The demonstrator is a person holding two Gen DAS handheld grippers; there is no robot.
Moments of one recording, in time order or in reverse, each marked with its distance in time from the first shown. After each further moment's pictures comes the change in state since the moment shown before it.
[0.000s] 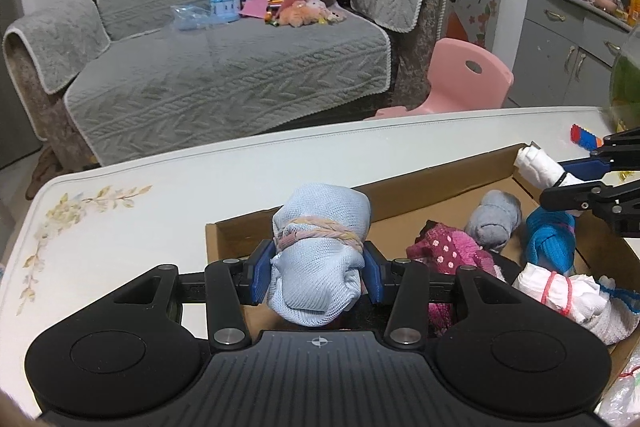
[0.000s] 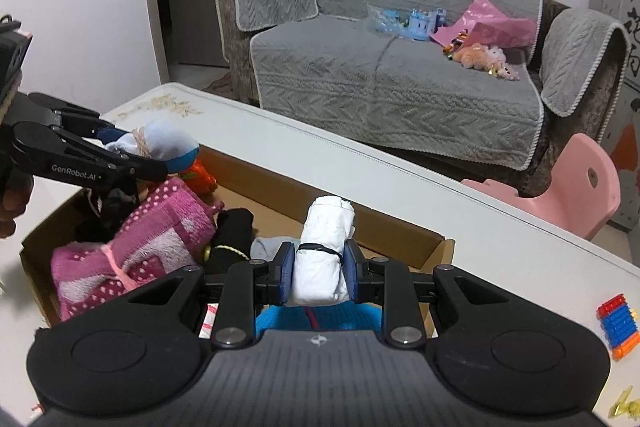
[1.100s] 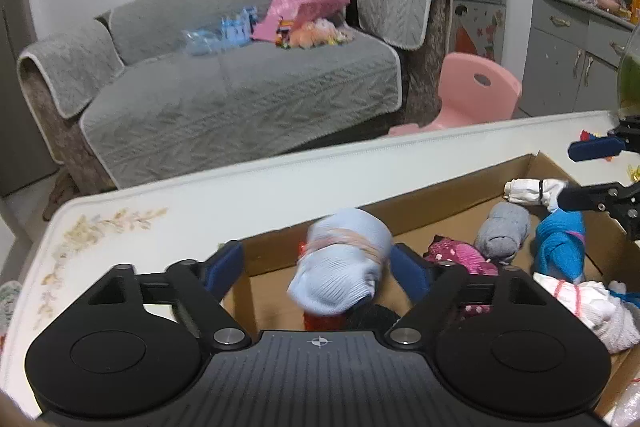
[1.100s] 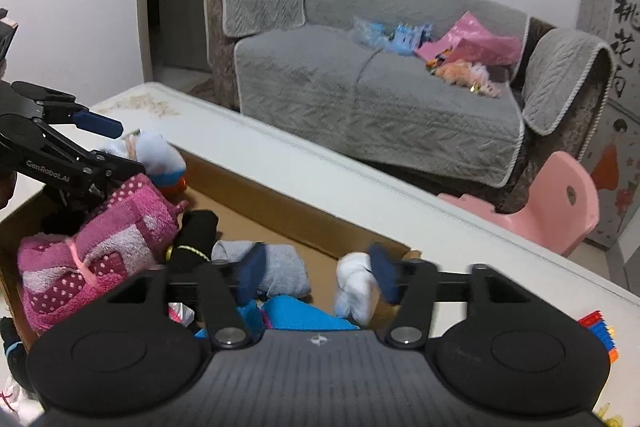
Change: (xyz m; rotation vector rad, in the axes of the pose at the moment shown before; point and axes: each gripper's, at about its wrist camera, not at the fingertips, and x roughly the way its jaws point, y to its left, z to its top) left arm -0.013 -0.009 0.000 0.028 -0.076 0.068; right arm -0.011 -0.004 -0.004 -0.026 -0.063 -0.077
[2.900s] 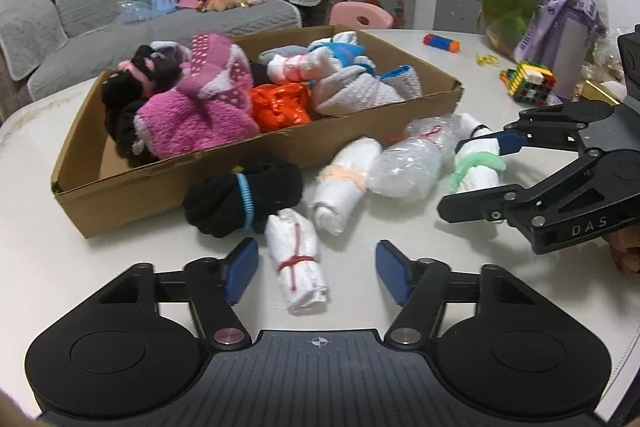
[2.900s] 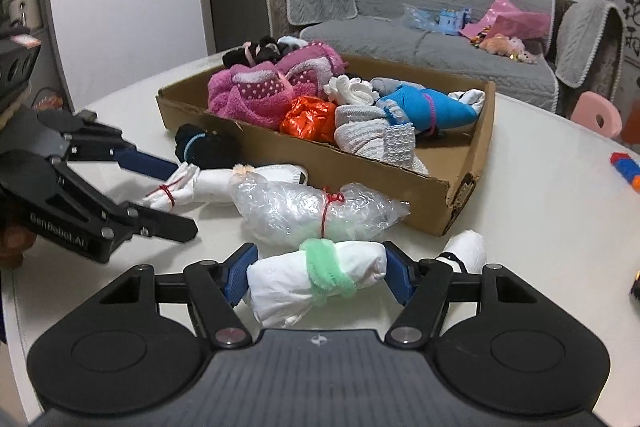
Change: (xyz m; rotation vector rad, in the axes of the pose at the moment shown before) left arm -0.105 -0.130 -0.157 0.036 0.064 -0.195; right arm -0.088 0.060 -0.138 0.036 -0.007 0.167
